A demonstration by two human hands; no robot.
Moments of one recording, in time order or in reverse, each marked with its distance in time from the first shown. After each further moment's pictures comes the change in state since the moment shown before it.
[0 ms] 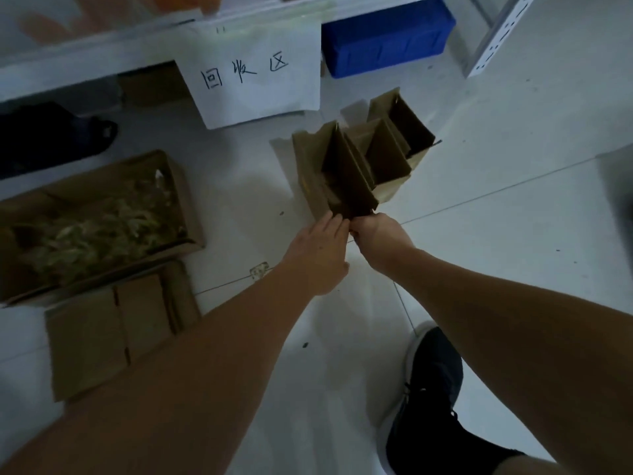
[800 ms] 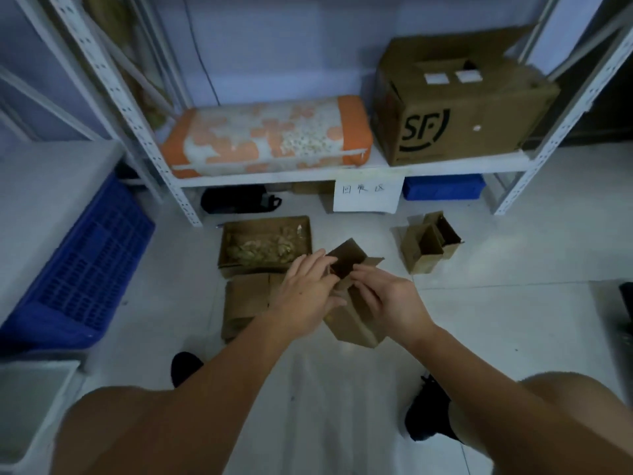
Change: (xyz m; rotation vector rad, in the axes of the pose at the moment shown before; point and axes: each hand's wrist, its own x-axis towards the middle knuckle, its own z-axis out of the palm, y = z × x) left_hand -0.433 0.066 -0.155 -0.096 0.447 -0.236; right_hand -0.345 -0.182 -0.168 0.398 0.533 -0.669
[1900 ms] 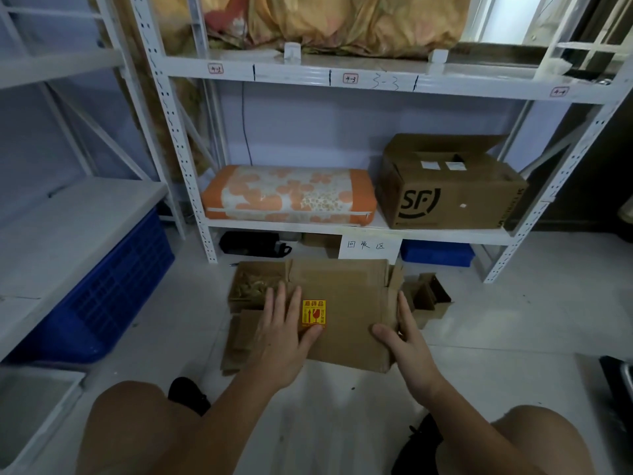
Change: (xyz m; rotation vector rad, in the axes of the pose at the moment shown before) left_hand -0.108 0.024 -0.023 -0.269 0.195 -0.419; right_hand -0.055 -0.063 -0.055 0.879 0.008 0.503
